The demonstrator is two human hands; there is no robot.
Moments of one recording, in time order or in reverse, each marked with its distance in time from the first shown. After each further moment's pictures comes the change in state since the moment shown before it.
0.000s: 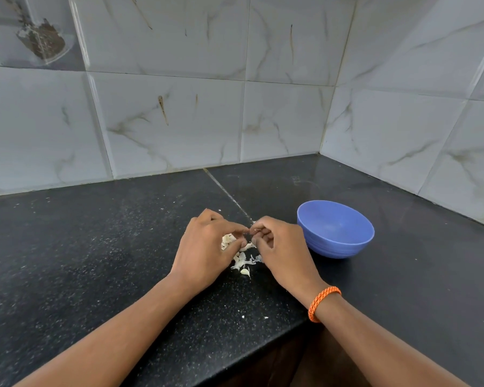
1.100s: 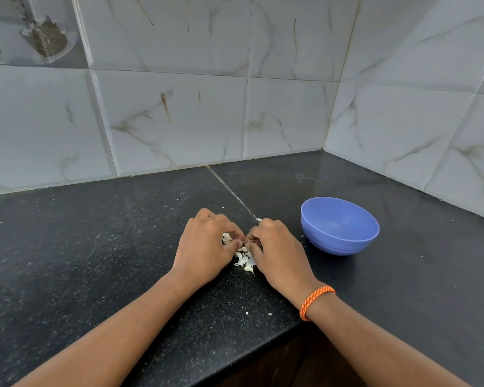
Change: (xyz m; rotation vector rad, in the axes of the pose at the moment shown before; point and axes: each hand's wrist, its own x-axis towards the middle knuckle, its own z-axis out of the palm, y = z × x) left_hand 0.001 -0.006 0.001 0.086 -0.066 -0.109; right_hand -0.004 -0.007 0.015 -0.322 -0.104 -0.060
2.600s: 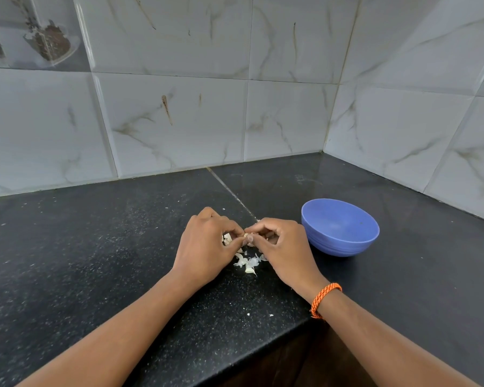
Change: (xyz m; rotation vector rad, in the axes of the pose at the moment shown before) left_hand 0.001 0.001 -0.006 -0.073 0.054 0.081; right_hand 0.003 0.013 -0.005 0.622 0.129 -0.001
